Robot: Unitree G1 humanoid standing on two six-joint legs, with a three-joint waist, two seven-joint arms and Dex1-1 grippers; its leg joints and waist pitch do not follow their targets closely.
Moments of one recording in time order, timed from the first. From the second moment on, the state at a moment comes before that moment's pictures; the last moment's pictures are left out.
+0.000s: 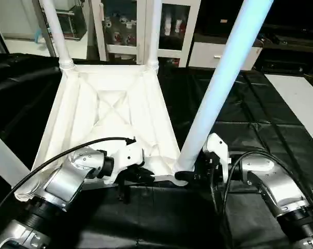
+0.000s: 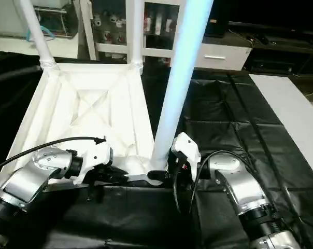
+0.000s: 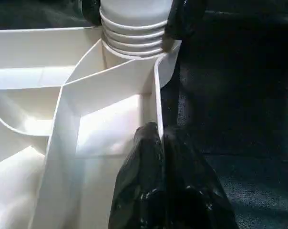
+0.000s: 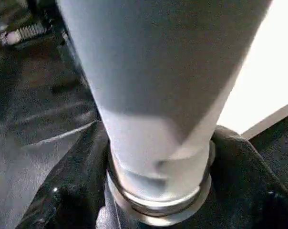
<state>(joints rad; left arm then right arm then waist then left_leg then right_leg) -0.40 0.50 -0.36 0.18 -0.04 0.24 -1.19 -0.34 -0.41 0.23 0.26 0.23 0.26 1.06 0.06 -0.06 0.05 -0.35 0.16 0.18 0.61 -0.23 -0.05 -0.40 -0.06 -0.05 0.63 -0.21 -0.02</state>
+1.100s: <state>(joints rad) -0.58 0.21 -0.31 0.45 0.09 0.36 -0.74 -0.50 -0.09 0.01 0.58 0.20 0.13 0.45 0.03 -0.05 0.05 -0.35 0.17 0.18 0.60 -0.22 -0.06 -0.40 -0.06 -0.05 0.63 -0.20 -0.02</state>
